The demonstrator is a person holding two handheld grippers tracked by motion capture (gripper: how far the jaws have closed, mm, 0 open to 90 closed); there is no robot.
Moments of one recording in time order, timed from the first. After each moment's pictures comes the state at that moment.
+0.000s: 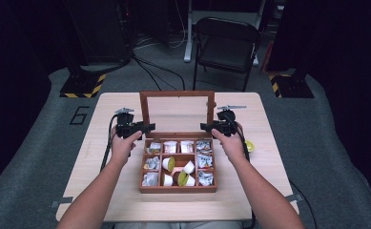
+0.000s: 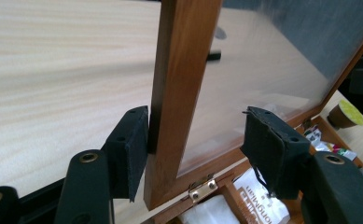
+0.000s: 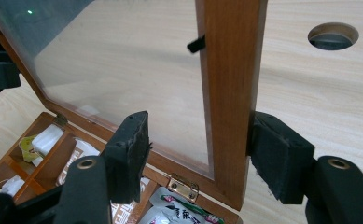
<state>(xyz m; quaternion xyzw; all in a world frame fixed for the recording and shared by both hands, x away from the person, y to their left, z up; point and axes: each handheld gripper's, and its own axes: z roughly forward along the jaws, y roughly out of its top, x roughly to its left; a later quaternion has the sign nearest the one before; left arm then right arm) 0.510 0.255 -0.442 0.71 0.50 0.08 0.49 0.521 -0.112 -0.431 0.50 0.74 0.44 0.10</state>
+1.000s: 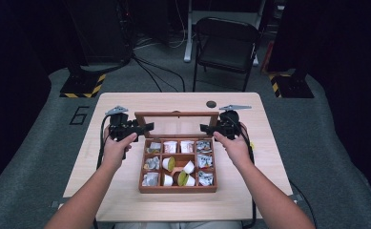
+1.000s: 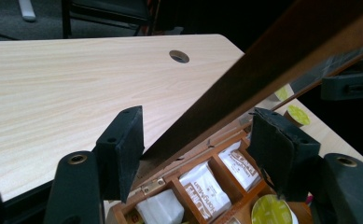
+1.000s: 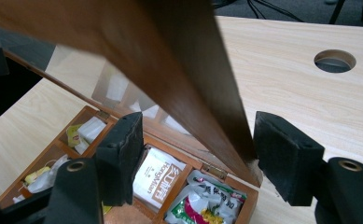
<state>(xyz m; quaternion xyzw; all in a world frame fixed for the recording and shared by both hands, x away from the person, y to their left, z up) 0.468 0.257 -0.398 0.71 0.45 0.10 0.53 0.482 -0.111 -0.391 0.47 0.75 0.45 0.11</state>
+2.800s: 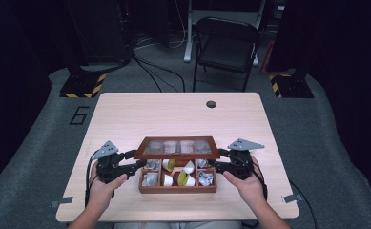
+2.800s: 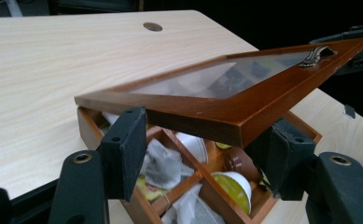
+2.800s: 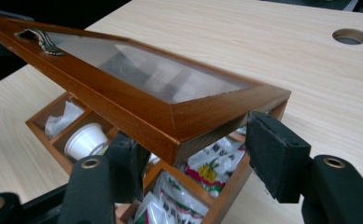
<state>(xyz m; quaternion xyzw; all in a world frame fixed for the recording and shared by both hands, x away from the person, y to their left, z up) 0.354 0.270 -0.431 0.74 0.41 0.12 0.52 0.370 -0.131 -0.417 0.41 0.77 0.47 0.14</state>
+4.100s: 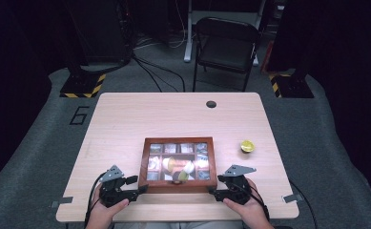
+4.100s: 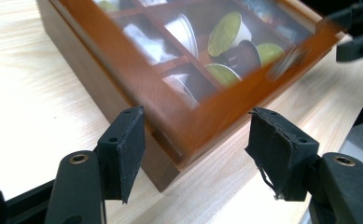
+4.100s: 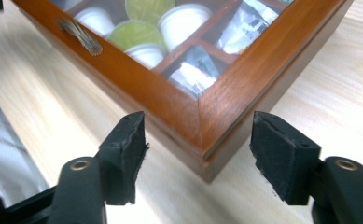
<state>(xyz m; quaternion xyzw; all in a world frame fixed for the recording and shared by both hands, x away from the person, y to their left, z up) 0.313 0.270 -0.481 0.77 0.43 0.08 0.47 0.329 -0.134 -0.478 0.39 0.83 0.40 0.10</state>
